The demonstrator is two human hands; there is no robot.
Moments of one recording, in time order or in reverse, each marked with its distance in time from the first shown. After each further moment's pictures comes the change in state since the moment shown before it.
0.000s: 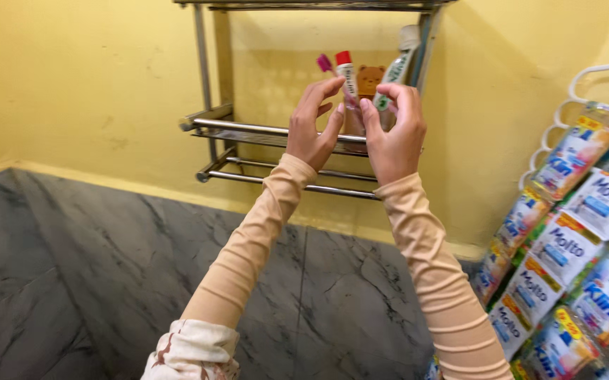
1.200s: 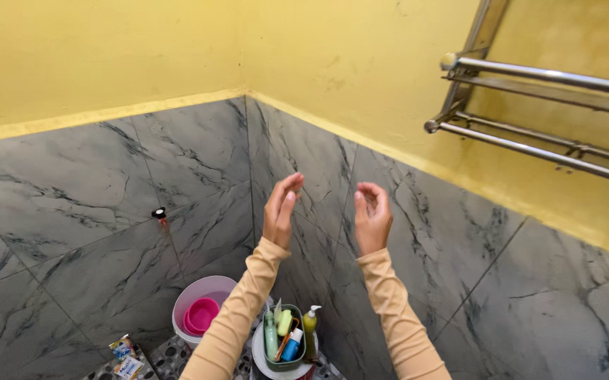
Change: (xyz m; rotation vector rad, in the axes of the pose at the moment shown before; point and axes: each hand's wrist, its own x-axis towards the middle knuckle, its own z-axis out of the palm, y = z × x) left_hand -0.271 0.055 -0.365 0.211 0.281 -0.558; right_hand -0.306 -0.186 0.265 0.885 -0.235 0.745
